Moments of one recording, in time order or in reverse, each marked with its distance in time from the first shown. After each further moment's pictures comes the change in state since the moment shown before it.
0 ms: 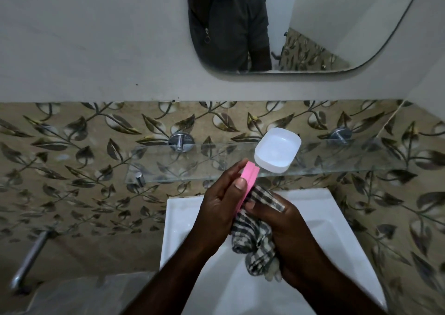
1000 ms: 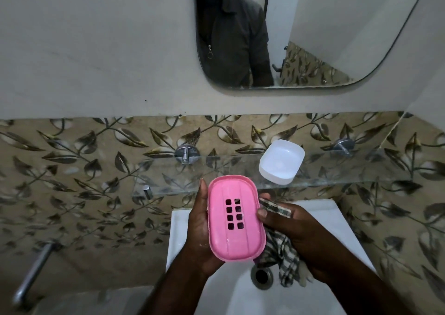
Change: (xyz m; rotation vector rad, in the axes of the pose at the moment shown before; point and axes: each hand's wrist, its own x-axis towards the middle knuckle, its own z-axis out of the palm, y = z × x) left_hand -0.005 0.002 -0.021 -0.853 -0.179 -0.501; right_hand 0.012 -0.015 -0.024 -0.146 -0.213 0.118
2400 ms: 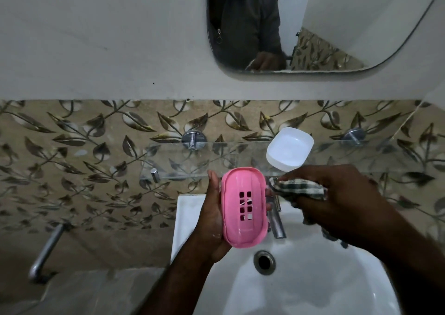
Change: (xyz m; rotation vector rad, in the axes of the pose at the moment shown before) left_hand 0.003 -0.011 -0.015 0.181 0.045 0.051; right_hand -0.037 -0.077 0.010 -0.950 0.206 -0.254
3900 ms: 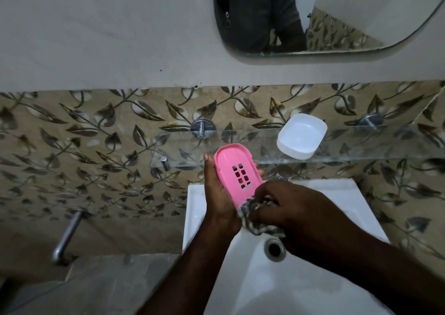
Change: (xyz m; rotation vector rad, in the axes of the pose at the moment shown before) left_hand 0.018 0.004 0.007 -0.172 0.383 0.233; right_hand -0.001 0.031 0.064 -0.555 -0.118 -0.583
